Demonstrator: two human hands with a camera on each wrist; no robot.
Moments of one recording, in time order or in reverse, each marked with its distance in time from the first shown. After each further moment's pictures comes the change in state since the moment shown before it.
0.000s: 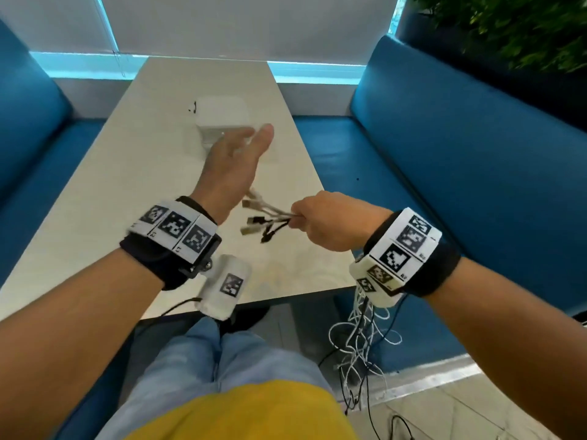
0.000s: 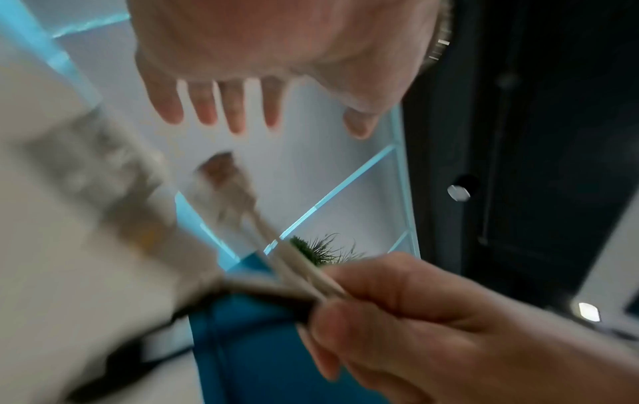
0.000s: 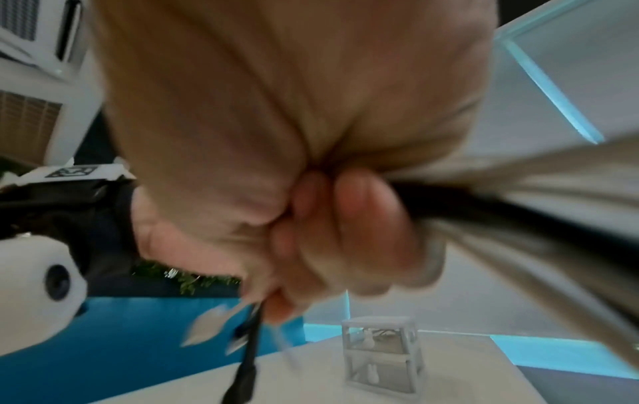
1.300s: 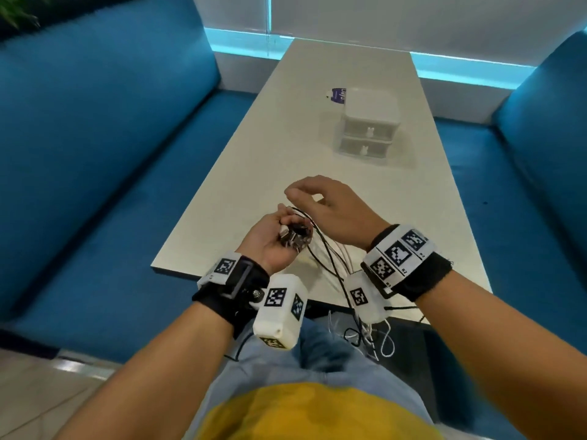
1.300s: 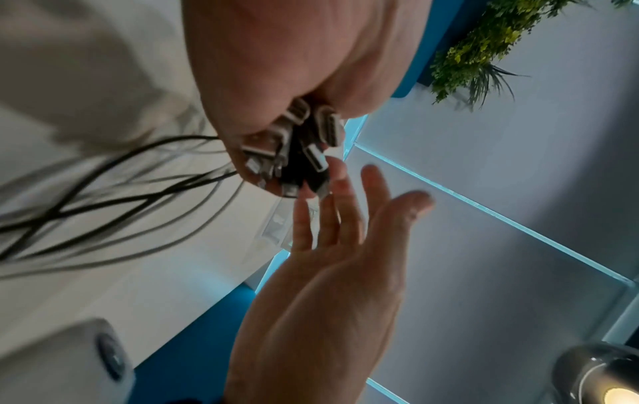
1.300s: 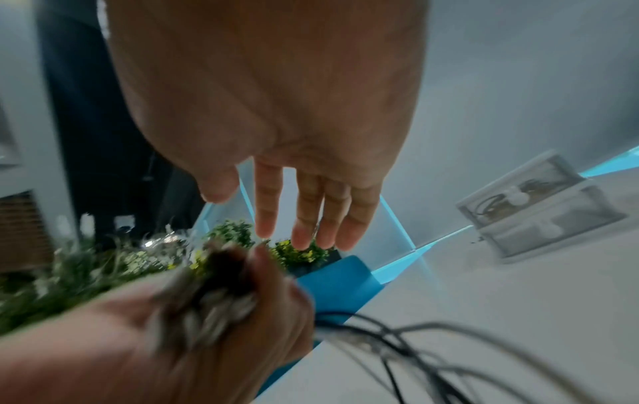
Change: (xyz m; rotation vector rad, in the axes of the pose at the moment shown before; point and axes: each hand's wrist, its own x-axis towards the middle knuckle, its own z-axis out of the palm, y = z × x) left_hand -0.035 -0.121 -0.133 -1.414 0.204 -0.747; right_hand 0.131 -0.147 0.045 0.724 0.211 -0.415
